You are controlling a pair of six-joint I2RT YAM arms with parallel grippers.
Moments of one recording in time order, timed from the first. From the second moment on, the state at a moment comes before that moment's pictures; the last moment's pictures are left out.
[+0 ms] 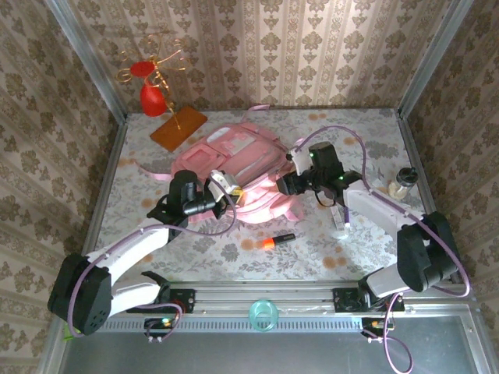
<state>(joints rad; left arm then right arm) -0.55 1.14 0.58 0.17 0.53 0.30 0.39 1.46 0.96 -0.23 -0.40 0.03</state>
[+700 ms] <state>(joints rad) -0.55 1.14 0.58 0.17 0.53 0.30 0.38 1.56 1.03 -0.22 -0.52 0.01</state>
